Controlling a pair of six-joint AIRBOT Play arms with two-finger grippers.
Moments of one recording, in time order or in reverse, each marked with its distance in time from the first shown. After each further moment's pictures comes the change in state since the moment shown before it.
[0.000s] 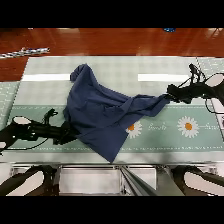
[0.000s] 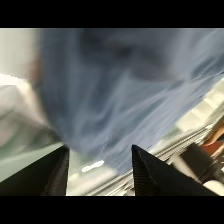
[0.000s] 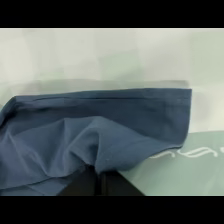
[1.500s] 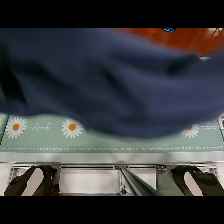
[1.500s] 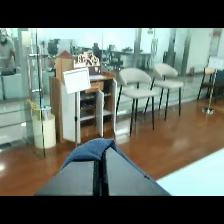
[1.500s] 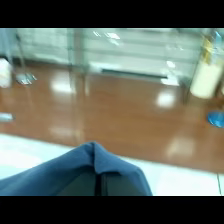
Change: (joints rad) left arm 0.287 0.347 1.748 -0.239 -0.146 -0.010; right arm 0.000 0.689 0.971 -0.151 0.521 -0.011
